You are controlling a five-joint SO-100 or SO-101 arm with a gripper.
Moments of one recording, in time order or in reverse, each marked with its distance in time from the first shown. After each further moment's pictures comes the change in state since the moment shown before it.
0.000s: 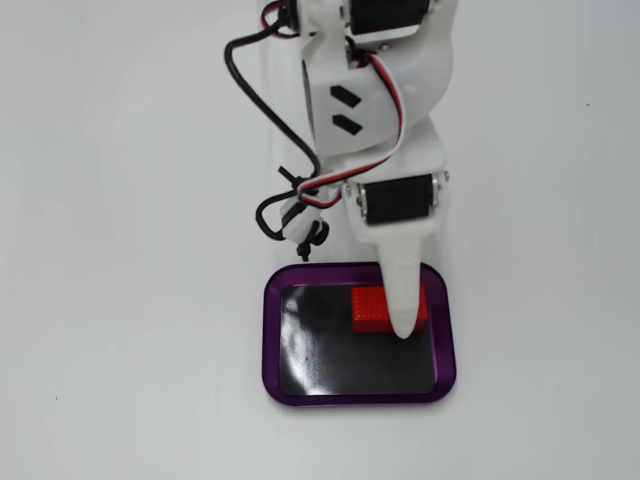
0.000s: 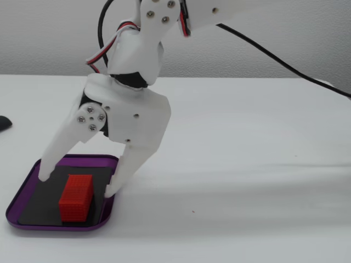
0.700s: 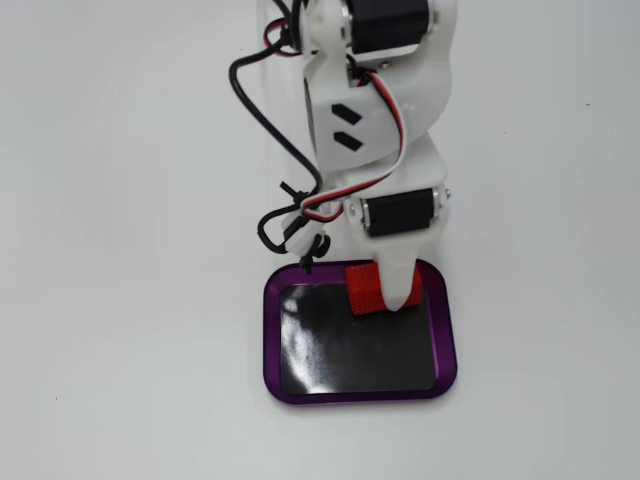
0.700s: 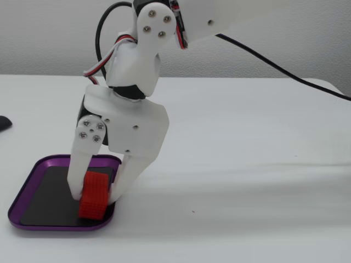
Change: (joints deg) arm 0.0 -2.2 0.0 -1.6 -2.2
